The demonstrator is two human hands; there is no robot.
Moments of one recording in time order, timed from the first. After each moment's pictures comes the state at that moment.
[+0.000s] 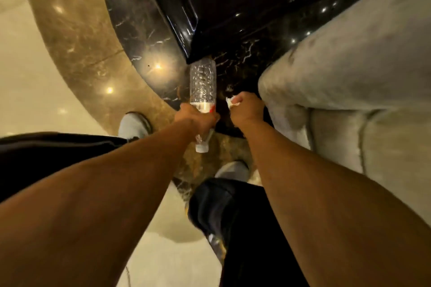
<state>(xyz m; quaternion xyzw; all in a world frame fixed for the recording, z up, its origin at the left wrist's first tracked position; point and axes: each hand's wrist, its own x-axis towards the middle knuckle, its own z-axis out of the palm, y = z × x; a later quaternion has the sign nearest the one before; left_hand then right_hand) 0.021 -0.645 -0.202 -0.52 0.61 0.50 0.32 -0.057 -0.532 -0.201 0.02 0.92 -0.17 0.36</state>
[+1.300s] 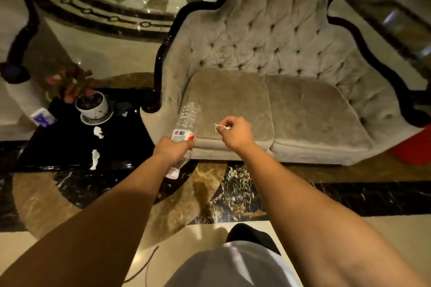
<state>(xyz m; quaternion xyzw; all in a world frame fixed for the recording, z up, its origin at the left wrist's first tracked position) 0.237 -0.600 0.465 -0.05 0.84 0.44 0.30 0.307 -0.436 0.470 0.36 0.83 -0.41 -0.08</state>
